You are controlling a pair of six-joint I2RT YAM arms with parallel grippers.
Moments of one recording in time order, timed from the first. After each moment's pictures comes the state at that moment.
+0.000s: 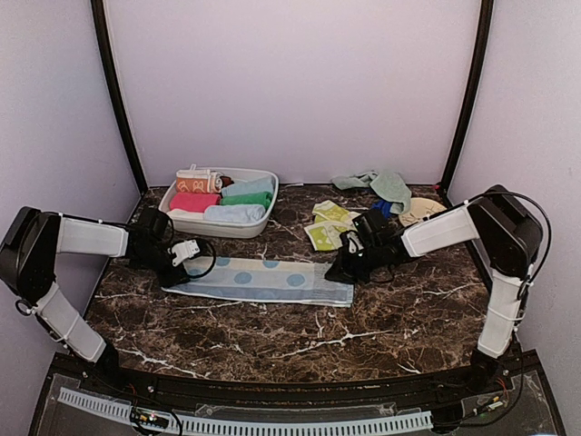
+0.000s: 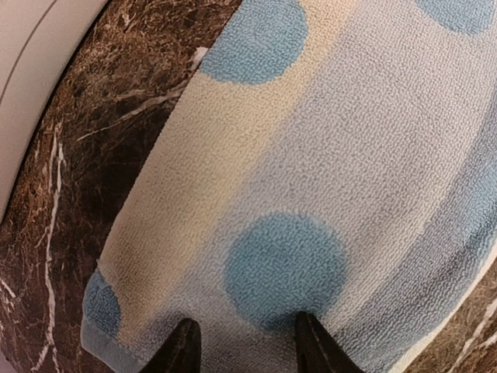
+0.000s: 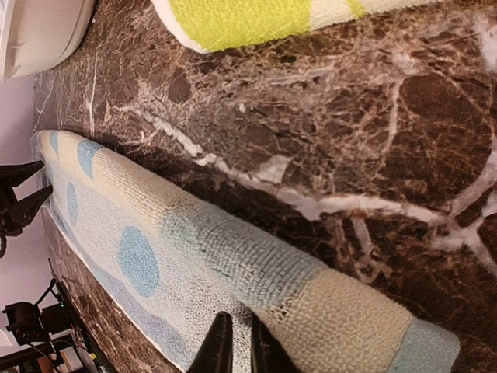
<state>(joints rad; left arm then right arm) -0.22 1.57 0.76 -0.30 0.11 0.81 0.63 1.90 1.01 -0.05 -0.40 0.76</state>
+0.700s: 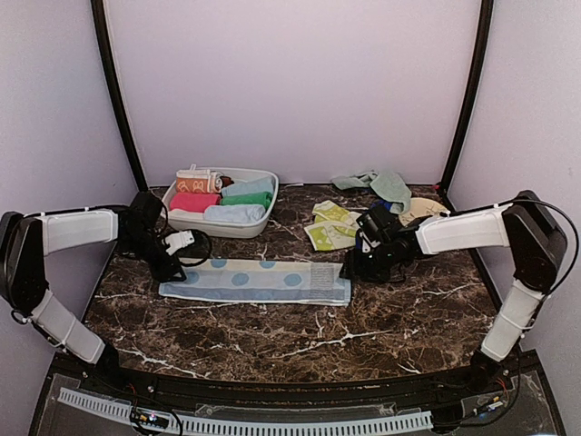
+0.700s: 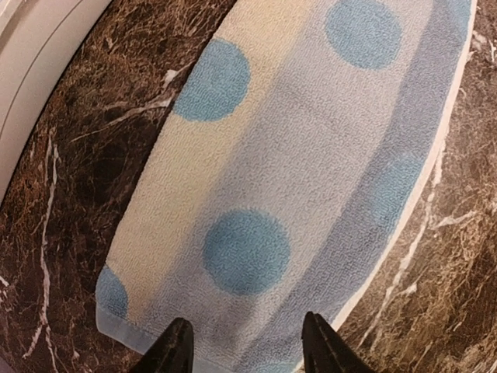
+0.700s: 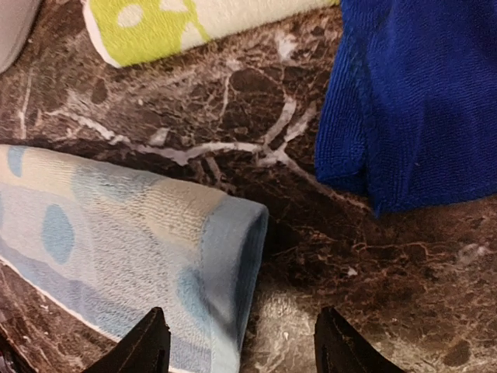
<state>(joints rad) -0.21 1.48 0.91 -0.64 0.24 0.80 0.68 1.70 0.98 -0.33 -0.07 0.69</state>
